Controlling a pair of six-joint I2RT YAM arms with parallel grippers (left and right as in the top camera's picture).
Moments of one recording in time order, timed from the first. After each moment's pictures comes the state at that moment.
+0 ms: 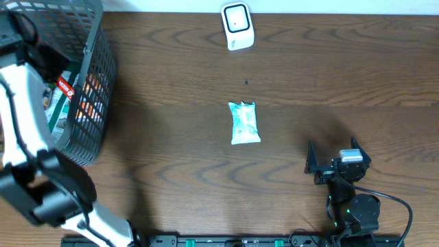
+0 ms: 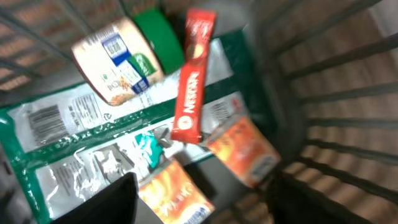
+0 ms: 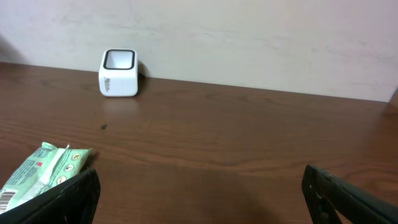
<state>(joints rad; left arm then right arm) 0.42 1.86 1.75 -0.95 -0.07 -0.55 0.13 0.02 0.01 -0.06 0.07 -0.06</state>
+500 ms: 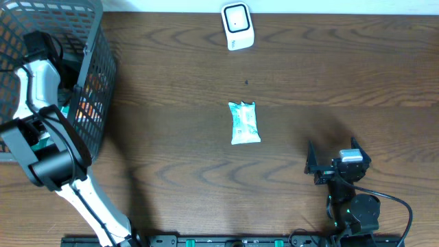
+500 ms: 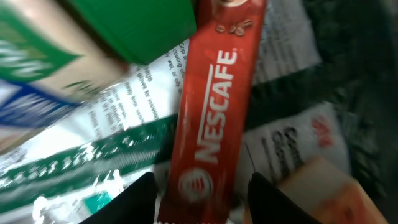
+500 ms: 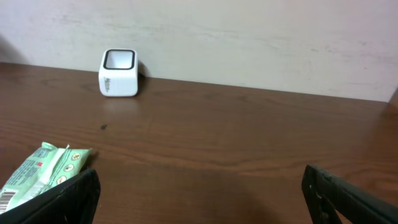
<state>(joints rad) 0.42 2.18 1.75 -0.85 -0.10 -0.57 0.13 0.02 0.01 -0.06 0.07 -0.06</state>
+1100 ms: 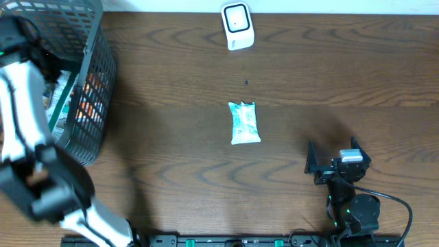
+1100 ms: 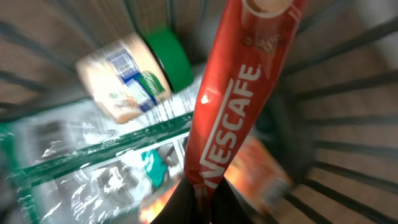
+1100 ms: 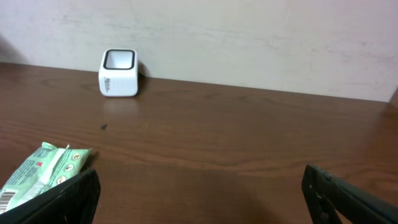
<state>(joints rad) 0.44 1.89 1.75 -0.90 -0.11 -0.57 0.13 0.02 0.01 -0.06 0.07 -0.06</state>
